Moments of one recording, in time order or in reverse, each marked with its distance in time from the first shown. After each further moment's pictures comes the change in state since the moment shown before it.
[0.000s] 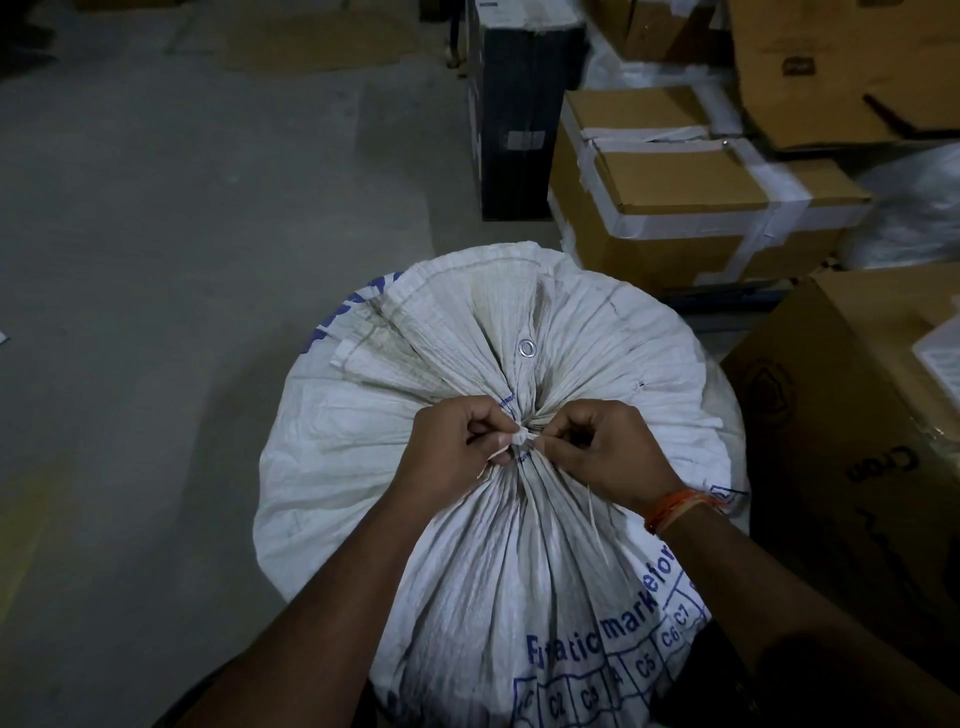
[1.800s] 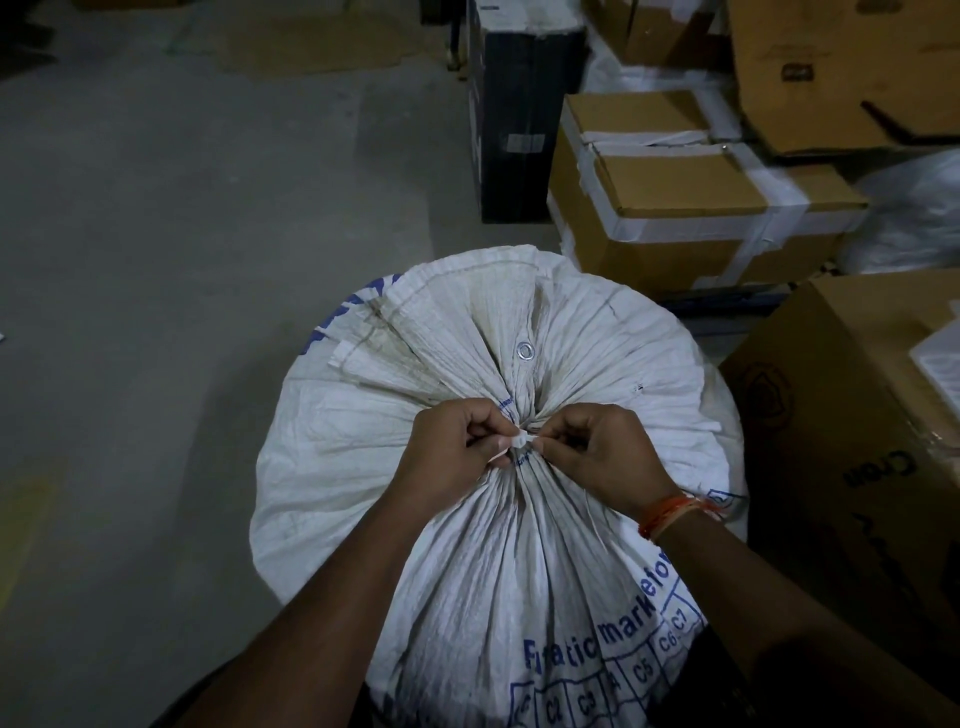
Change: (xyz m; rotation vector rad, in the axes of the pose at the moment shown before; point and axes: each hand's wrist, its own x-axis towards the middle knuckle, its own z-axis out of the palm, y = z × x) left_hand -0.002 0.005 0.000 0.006 -0.014 -0.009; right_hand -0.001 -0.003 0.002 -0.060 0.022 0.004
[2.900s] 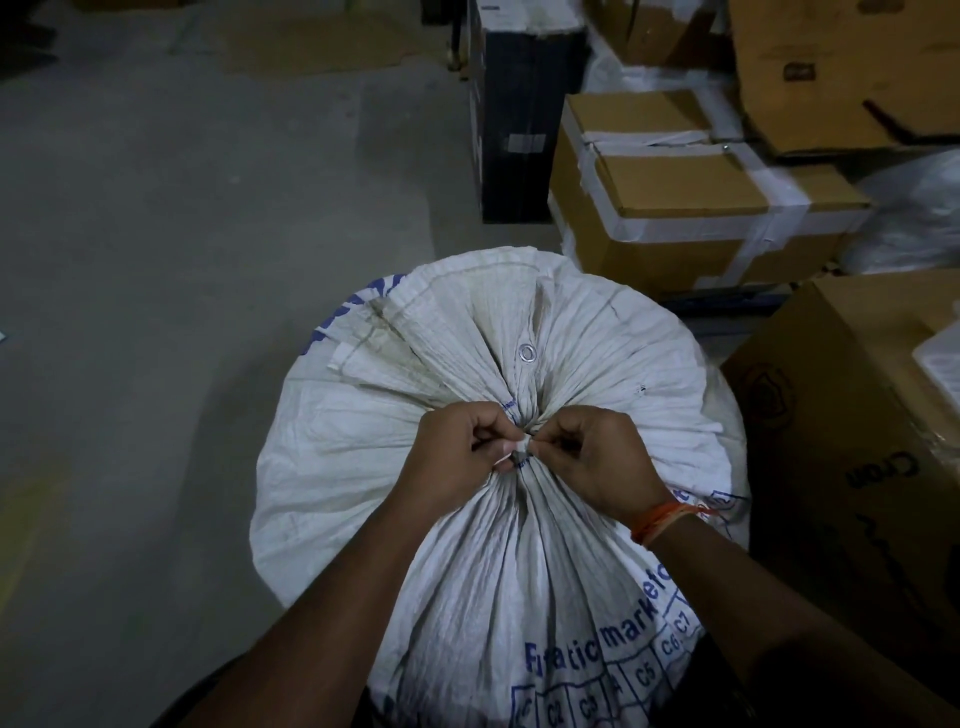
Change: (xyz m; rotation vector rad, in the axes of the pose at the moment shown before) left_hand 0.000 -0.003 0.003 0.003 0.001 0.026; right_hand -0.002 -0.003 0.005 -0.079 0.034 -0.083
